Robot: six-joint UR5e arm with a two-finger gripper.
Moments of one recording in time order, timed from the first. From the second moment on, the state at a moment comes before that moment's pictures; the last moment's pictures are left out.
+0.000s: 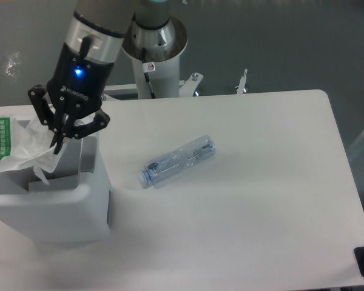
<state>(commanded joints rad) 2.20 -1.66 -1.55 -1.06 1.07 0.34</state>
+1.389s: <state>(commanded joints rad) 2.53 -1.73 -1.64 -1.06 1.21 0.59</state>
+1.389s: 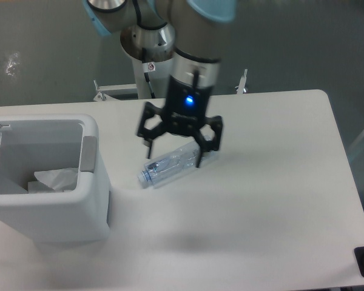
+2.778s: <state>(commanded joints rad) 2.22 -1.93 -1.81 -1.14 1.71 1.07</state>
